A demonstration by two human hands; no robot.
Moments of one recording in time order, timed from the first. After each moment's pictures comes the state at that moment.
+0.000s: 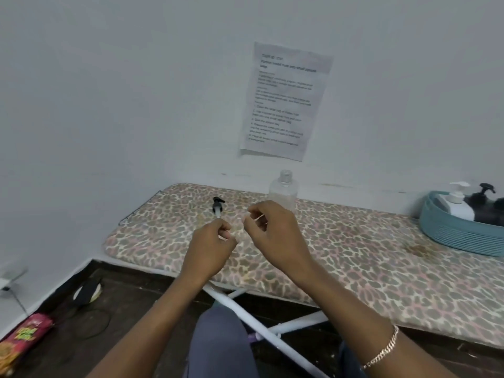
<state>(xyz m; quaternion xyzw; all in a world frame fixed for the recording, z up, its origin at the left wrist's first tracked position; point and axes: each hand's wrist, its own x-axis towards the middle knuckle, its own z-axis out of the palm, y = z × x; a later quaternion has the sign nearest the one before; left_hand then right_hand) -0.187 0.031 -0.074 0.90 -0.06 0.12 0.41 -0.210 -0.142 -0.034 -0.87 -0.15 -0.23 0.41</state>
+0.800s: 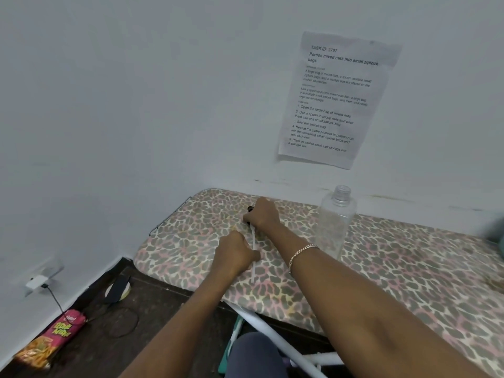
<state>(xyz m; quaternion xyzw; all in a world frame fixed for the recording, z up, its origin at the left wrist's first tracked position) -0.091 0.068 -0.099 0.92 0.07 0.01 0.38 0.014 -0.030 -0.079 -0.94 0.00 -0.01 0.35</state>
